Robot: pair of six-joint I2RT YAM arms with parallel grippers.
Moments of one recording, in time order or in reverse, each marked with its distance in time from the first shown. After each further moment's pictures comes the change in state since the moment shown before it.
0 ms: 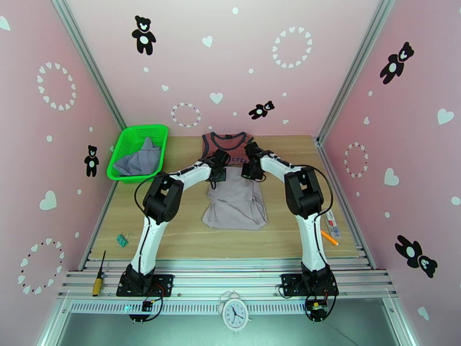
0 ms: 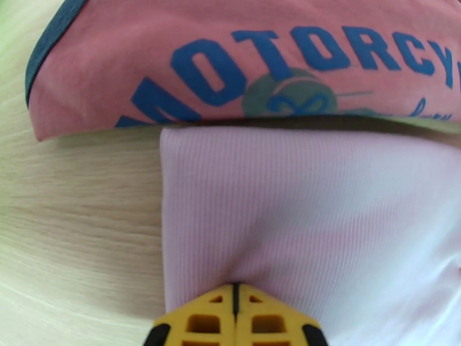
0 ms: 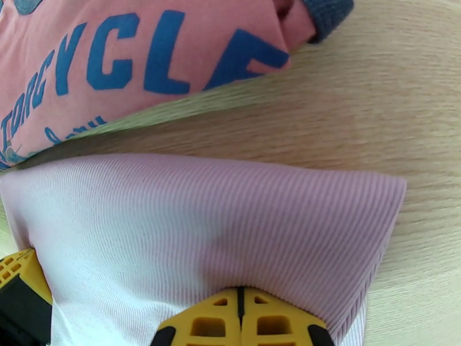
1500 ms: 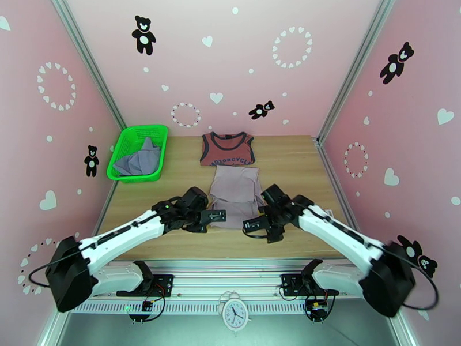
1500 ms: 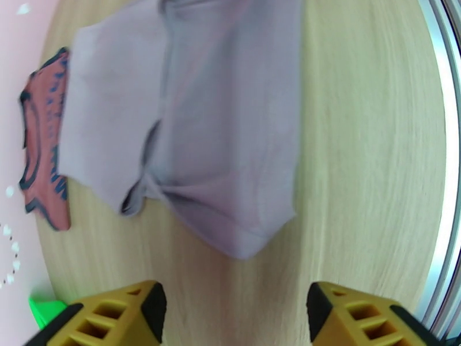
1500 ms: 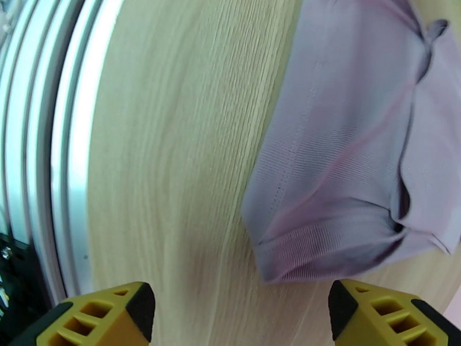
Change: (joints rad) left arm -0.253 -0.970 -0.924 -0.010 0.206 1.335; right arm 0.244 -0.947 -0.909 -0.167 -0.050 -1.719
